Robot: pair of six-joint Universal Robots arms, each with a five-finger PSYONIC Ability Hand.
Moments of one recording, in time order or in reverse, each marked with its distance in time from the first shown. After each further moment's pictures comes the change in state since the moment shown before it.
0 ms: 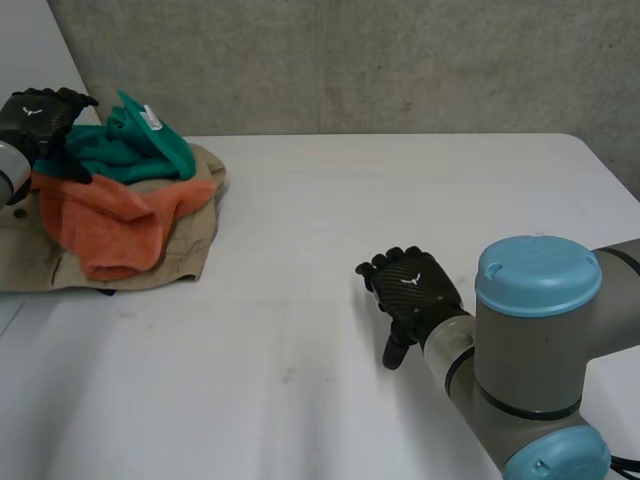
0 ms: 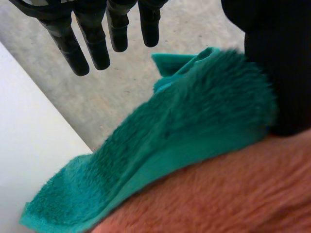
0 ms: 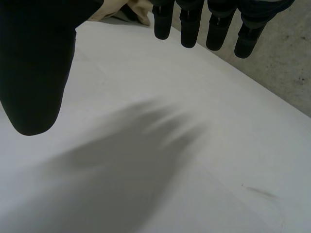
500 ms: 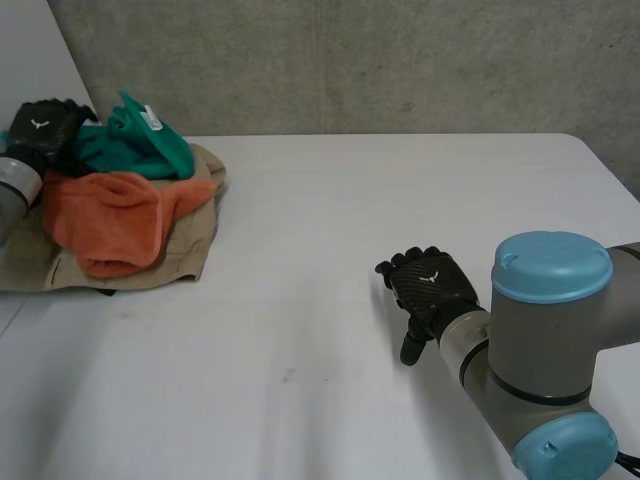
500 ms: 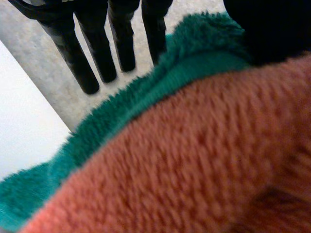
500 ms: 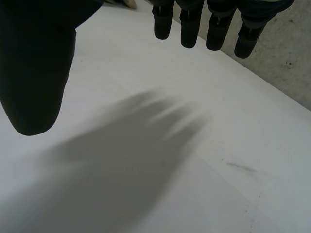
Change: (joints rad) left arm 0.014 -0.179 0.123 0.147 0.051 -0.047; right arm -0.061 0.017 0.014 -0.013 -0.006 -0.023; left_hand 0.264 0.239 0.153 0.235 0.202; right_hand 0.000 0.000 0.000 0.000 0.000
